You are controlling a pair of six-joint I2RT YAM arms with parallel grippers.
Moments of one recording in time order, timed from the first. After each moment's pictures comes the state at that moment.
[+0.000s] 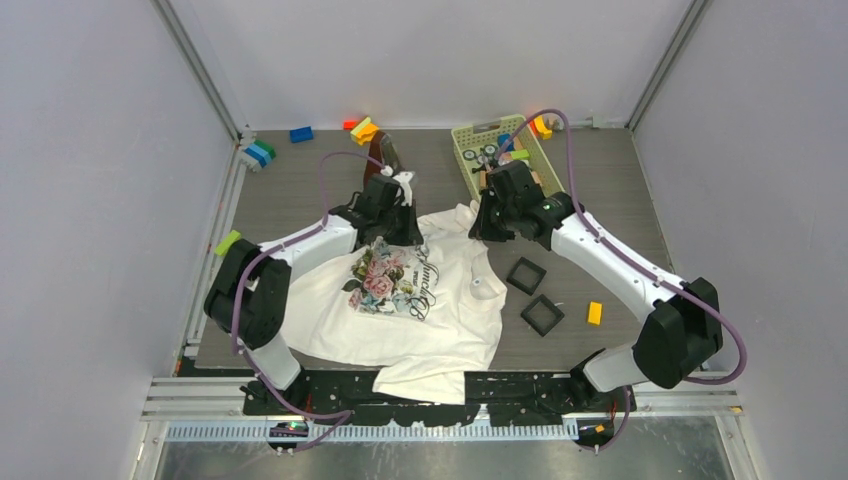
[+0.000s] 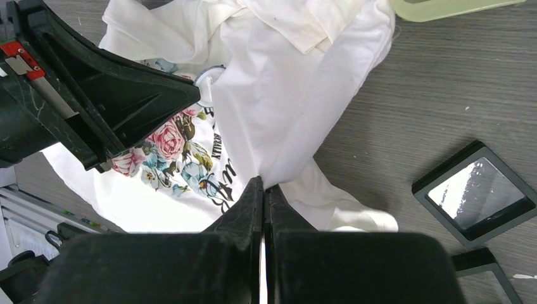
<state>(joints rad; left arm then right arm) -0.55 1.69 1.13 -0.21 0.22 -0.39 0.56 1.42 1.21 -0.62 -0.02 0.59</state>
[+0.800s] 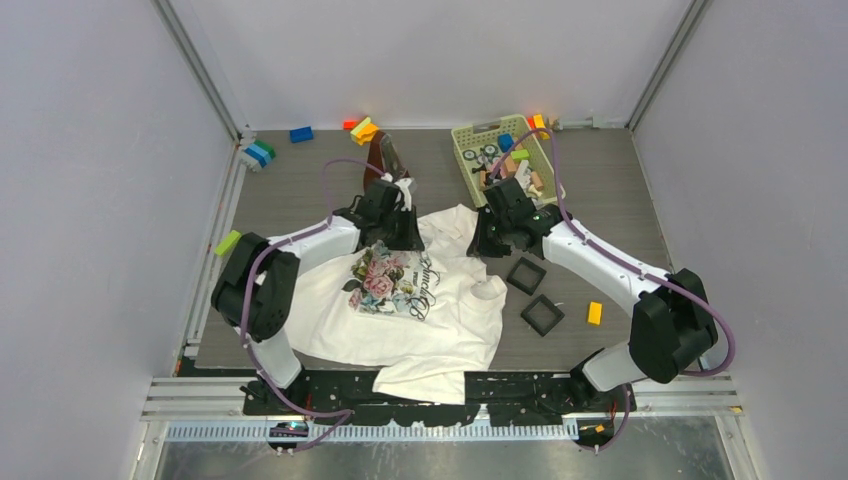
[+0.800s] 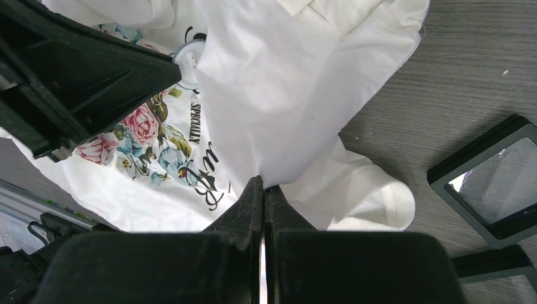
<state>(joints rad) -0.53 1.73 1.08 -0.17 0.29 -0.45 0.57 1.46 1.08 -0.55 -0.06 0.63</state>
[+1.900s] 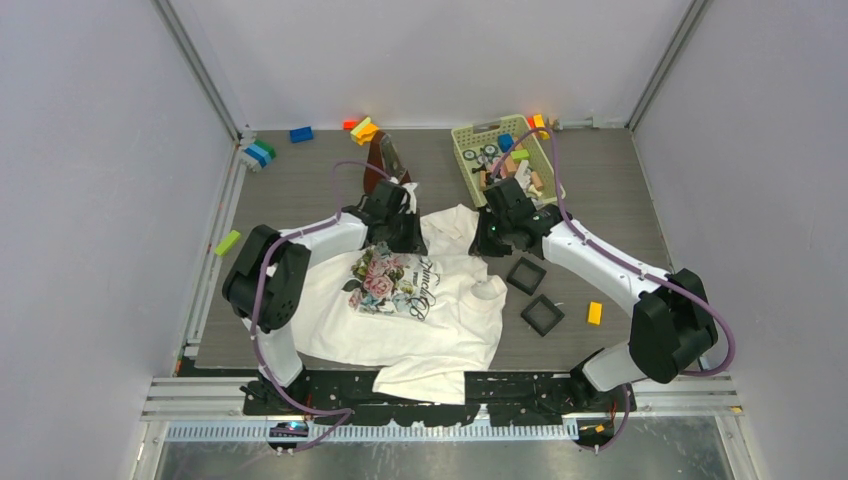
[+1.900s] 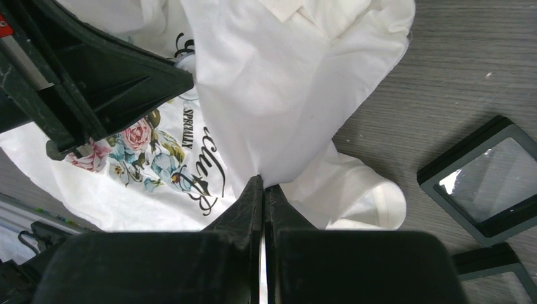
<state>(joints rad) -0.54 1.81 1.13 -0.20 0.29 -0.45 0.58 1.46 1.08 -0.55 -0.05 0.63</state>
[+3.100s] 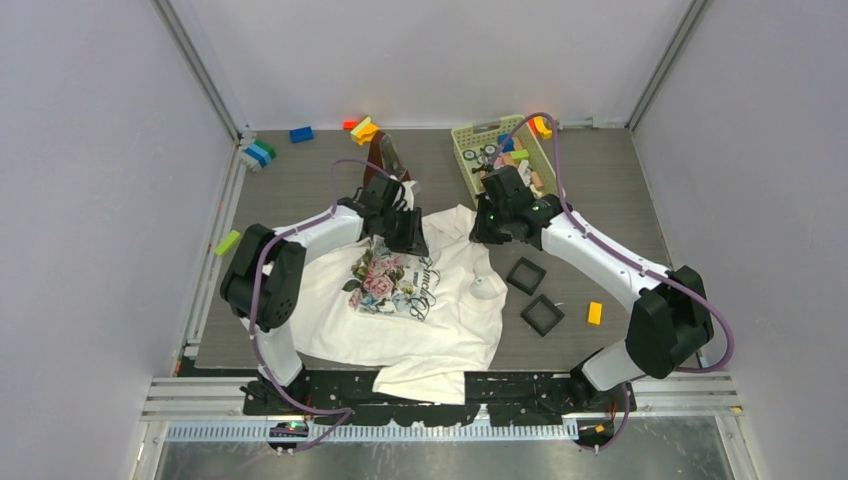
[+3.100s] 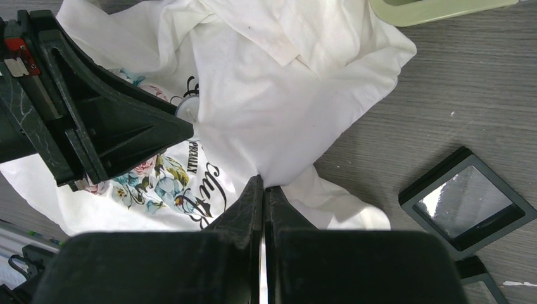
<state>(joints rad) -0.51 1.81 1.19 -0.33 0.41 -0.42 0.57 1.48 1.18 -0.57 0.04 0.58</state>
